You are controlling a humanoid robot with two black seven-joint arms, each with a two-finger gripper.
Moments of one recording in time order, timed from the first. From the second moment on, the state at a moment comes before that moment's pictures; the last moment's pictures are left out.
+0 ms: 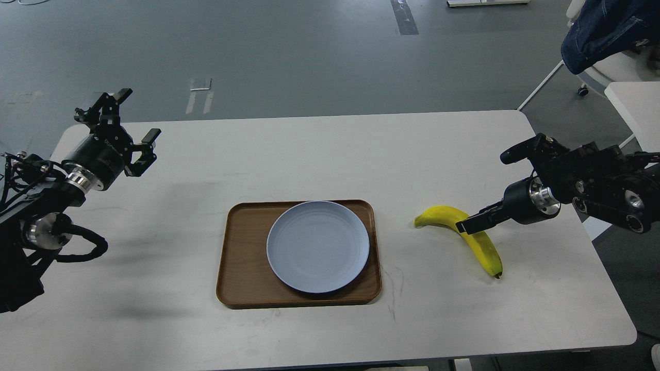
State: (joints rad) left arm -0.72 0.49 -0.51 -0.56 0.11 -0.49 -0.49; right arm 1.25 -0.53 -0.57 0.84 -1.29 0.36 0.49
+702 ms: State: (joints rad) left arm -0.72 0.49 -0.51 -0.57 0.11 -0.49 -0.49; right arm 1.34 -0.55 -0.60 0.91 -1.28 0.35 0.49
